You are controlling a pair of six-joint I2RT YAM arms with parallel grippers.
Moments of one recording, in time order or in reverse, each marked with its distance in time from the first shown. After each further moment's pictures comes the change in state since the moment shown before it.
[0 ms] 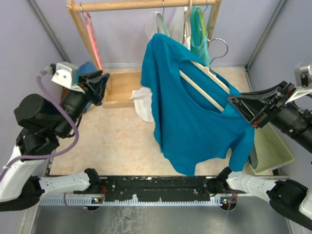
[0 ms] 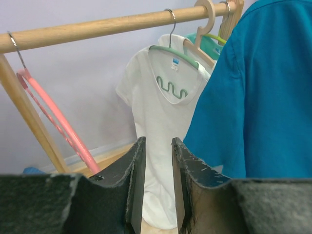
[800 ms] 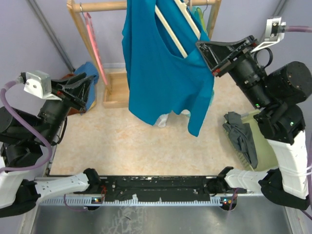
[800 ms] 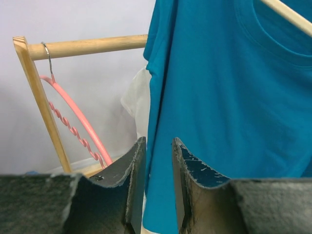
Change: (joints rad) left arm 0.000 -0.113 -0.011 0.000 0.000 -0.002; right arm 0.000 0.174 -0.184 0.680 0.096 0.209
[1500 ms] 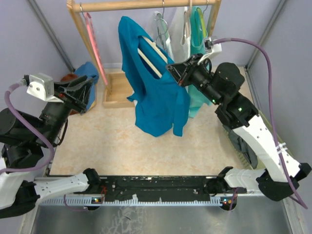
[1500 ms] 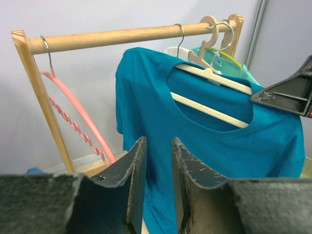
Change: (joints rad) left arm 0.000 -0.026 -0.034 -0.005 -0.001 0.007; right arm 0.000 0.016 -0.463 0.201 0.011 0.027
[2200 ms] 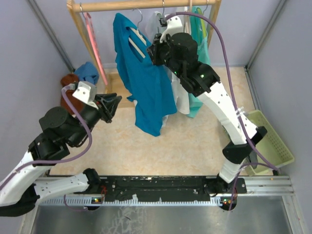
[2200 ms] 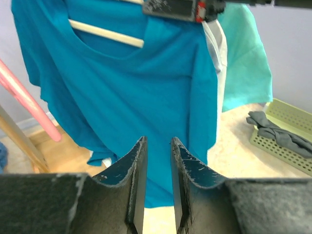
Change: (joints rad) left arm 0.000 -0.012 -0.249 -0.005 0.082 -0.167; right arm 0.068 0.542 0.626 -0.257 0.178 -0.227
